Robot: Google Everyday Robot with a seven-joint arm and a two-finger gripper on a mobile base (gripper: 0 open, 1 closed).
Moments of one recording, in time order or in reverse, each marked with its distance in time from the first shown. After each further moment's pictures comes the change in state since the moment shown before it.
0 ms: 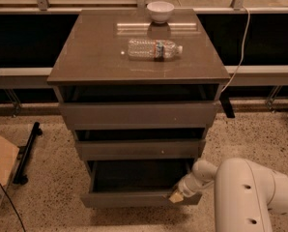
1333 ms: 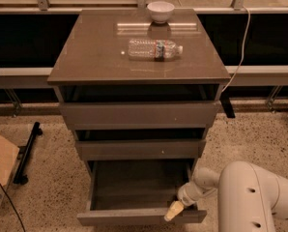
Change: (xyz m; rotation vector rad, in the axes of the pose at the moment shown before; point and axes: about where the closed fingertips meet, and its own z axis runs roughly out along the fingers) arm 0.024 0.034 0.010 -0.066 -0.007 0.128
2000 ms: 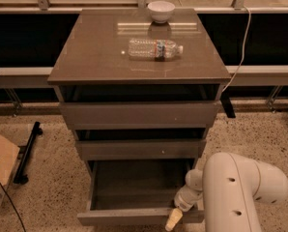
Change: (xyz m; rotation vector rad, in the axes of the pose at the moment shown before) arm 0.024 0.023 0.018 -0.037 0.170 -0.097
